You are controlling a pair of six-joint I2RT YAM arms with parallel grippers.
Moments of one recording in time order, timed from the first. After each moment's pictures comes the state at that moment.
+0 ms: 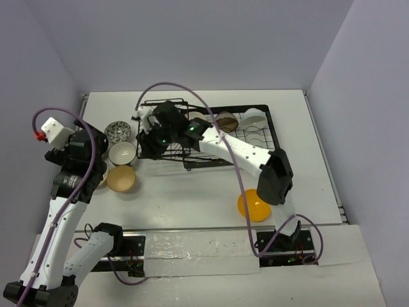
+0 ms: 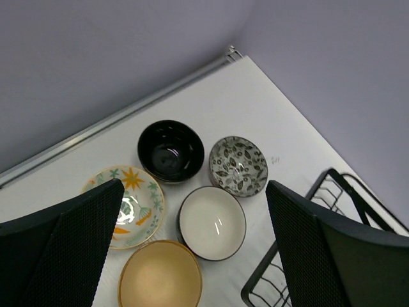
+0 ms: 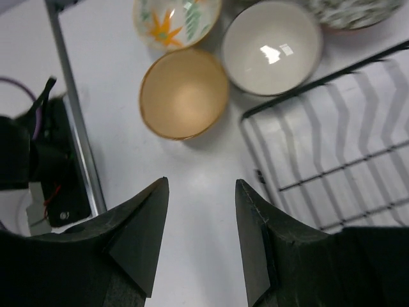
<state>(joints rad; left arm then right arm) -0.22 0.80 0.99 -0.58 -0.89 -0.68 0.94 1.97 1.91 -0.50 -0.32 0.02</state>
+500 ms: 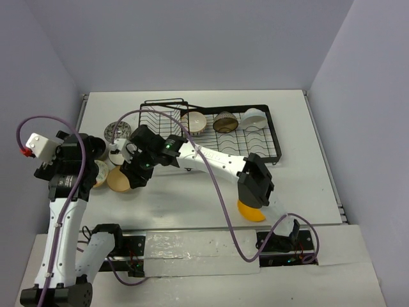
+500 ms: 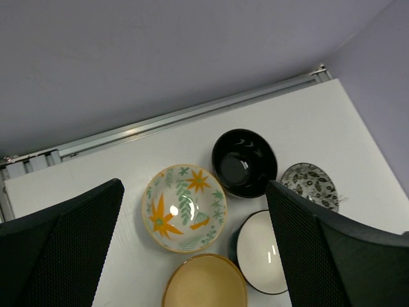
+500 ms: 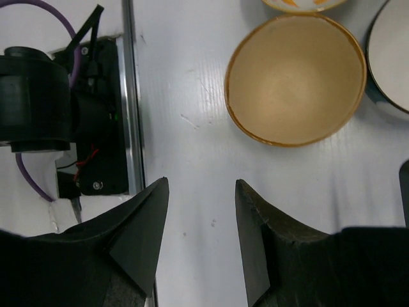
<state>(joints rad) -0.02 0.79 0.97 -0.74 -0.93 -0.83 1.09 2.18 2.03 -0.63 -0.45 -0.06</state>
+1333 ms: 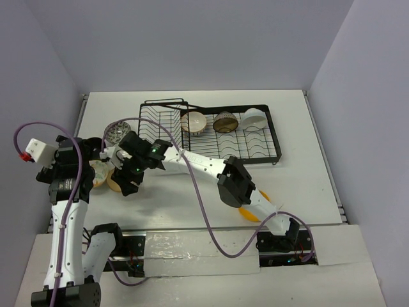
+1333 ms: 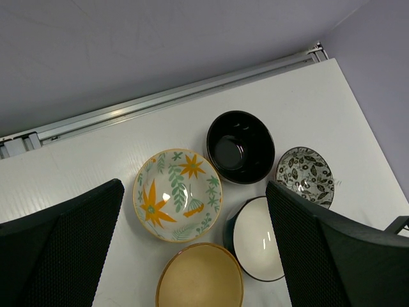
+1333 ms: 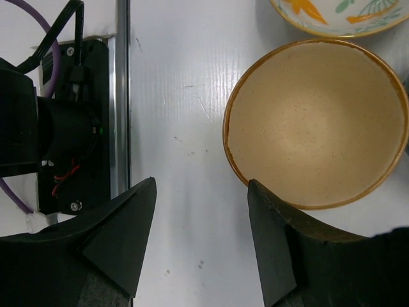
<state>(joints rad) 0.11 0.76 0.88 -0.69 -0.75 -0.82 1.12 2.42 2.29 -0.69 -0.52 -0.12</state>
